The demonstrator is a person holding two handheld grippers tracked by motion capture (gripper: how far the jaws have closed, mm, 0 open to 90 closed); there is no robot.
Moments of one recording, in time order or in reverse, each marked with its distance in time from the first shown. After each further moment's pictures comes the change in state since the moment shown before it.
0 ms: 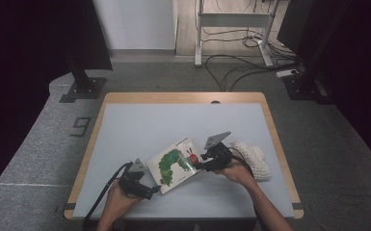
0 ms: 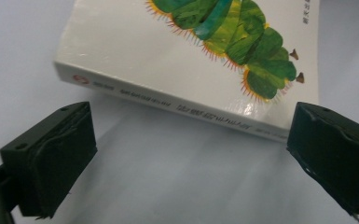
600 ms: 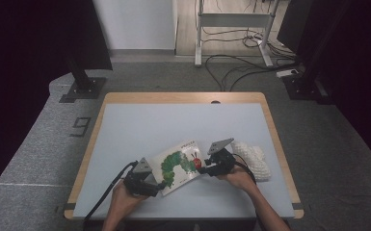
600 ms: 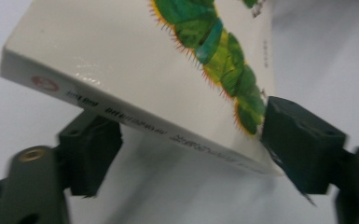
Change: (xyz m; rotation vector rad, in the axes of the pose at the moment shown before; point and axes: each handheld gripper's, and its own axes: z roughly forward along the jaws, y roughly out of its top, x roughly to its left) left arm -0.015 0.015 -0.004 -0.053 -0.016 0.038; right arm 0.001 -0.024 0.004 0.016 -0.035 0.033
